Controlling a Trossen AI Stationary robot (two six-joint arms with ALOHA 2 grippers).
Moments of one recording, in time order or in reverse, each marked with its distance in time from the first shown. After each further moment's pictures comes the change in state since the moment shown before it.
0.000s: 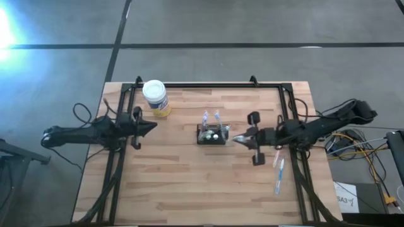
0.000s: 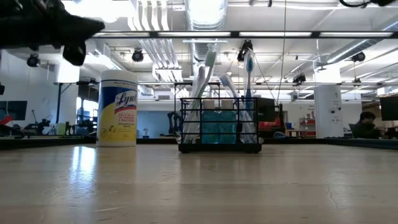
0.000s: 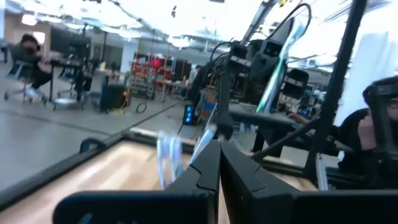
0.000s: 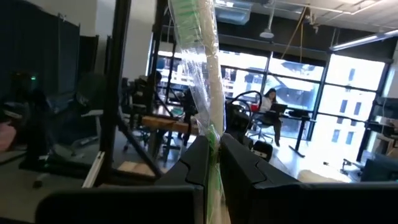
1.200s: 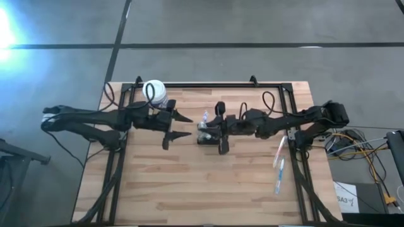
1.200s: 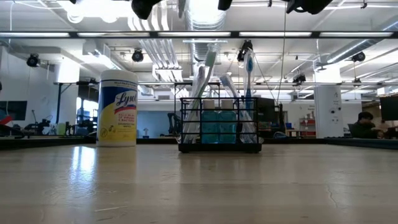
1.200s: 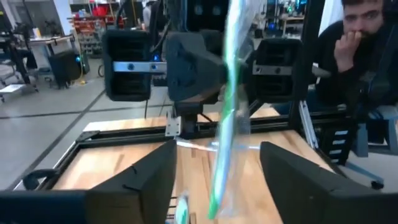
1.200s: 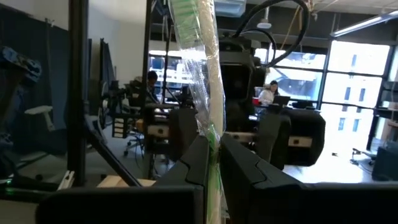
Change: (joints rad) left arm -0.003 0.846 0.697 -0.038 0.203 0.223; right arm -0.227 0.476 0.348 0.125 -0.208 0.117
